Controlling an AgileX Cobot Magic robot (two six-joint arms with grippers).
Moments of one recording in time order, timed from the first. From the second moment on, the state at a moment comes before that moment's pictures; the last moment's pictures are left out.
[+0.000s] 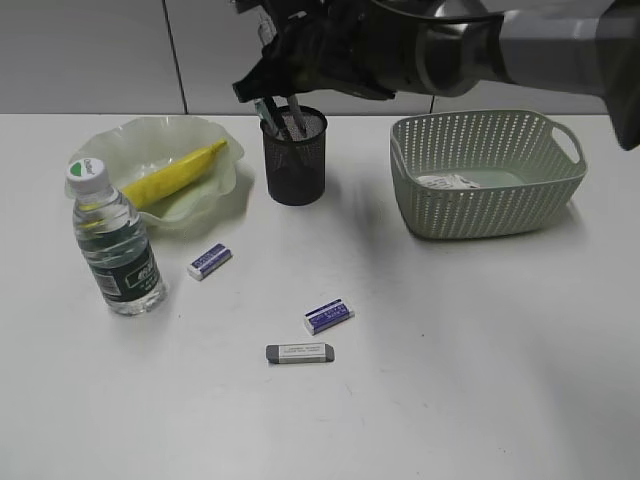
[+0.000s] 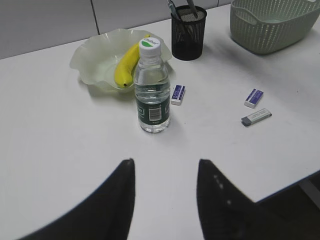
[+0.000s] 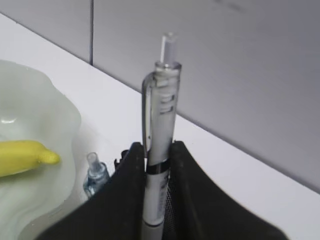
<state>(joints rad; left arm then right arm) -0.52 -0.01 -0.54 0.10 1.05 -0.09 0.66 2.31 -1.85 -0.97 0.20 0.84</state>
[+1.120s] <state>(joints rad) -0.52 -0.01 -0.54 0.10 1.05 -0.09 0.67 2.10 -1.86 -0.62 0.62 0.64</state>
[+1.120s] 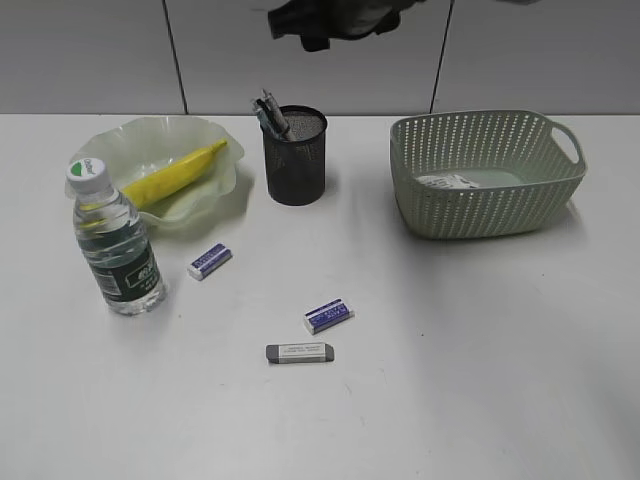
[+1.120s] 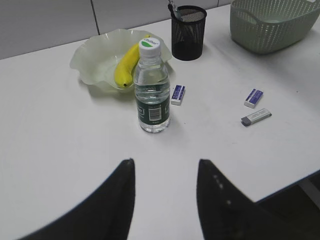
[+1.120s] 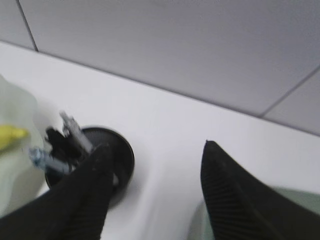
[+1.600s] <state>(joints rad) -0.52 -0.01 -0.54 0.10 1.05 -0.09 0.67 1.76 -1.56 -0.30 1.04 0.24</state>
